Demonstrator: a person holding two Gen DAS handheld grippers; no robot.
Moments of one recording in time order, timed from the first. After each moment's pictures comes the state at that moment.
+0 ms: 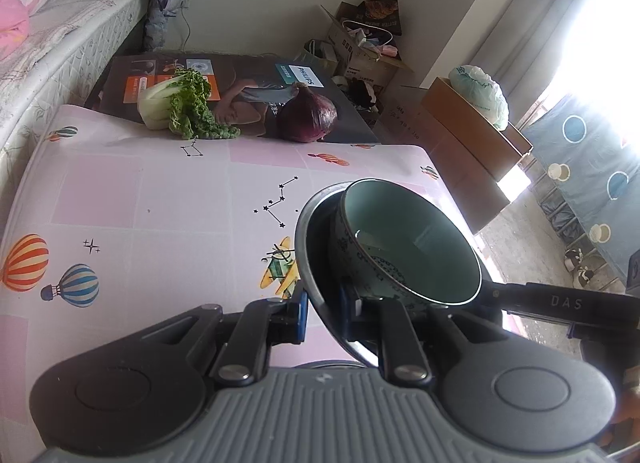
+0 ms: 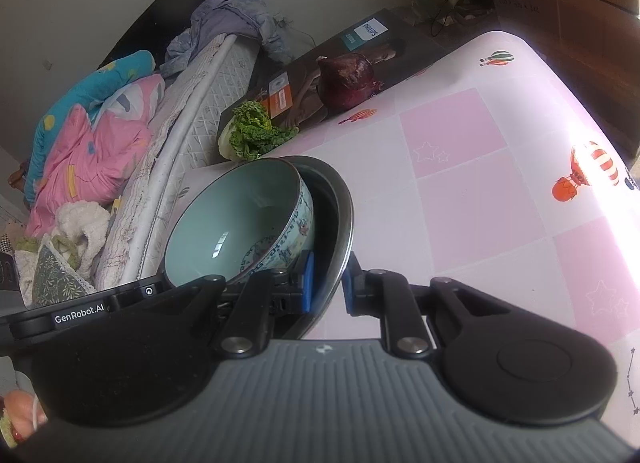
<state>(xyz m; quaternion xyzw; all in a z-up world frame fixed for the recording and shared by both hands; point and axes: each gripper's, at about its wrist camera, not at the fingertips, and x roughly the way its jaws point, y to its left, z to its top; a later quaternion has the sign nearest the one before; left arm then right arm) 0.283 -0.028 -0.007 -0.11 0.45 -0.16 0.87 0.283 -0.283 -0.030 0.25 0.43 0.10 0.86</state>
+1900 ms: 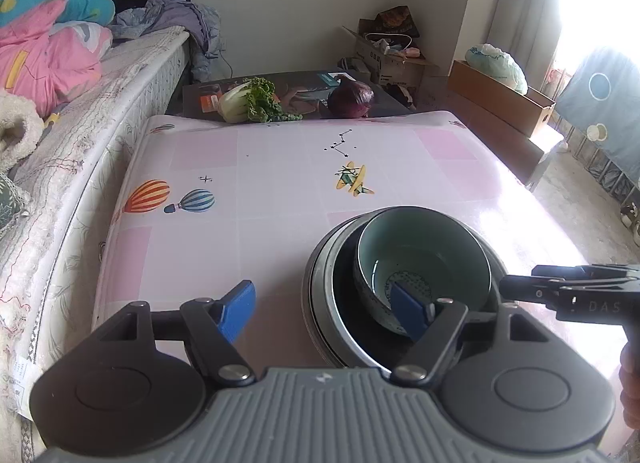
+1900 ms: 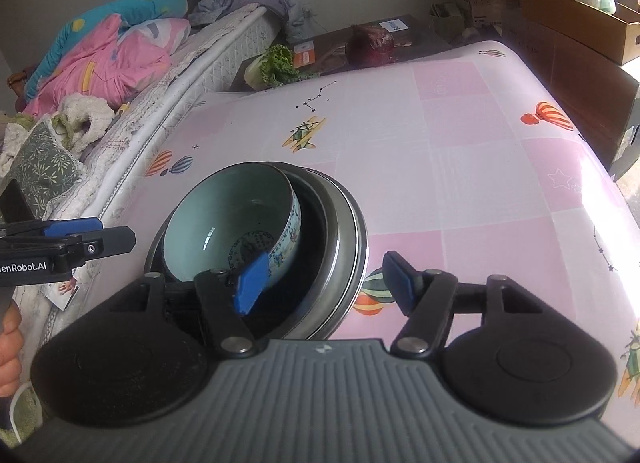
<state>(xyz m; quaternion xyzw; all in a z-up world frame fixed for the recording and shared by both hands) 0.117 0.002 -0.011 0.01 0.40 -0.10 0.91 0.114 -0.218 -0.043 0.11 0.41 0.10 0.90</state>
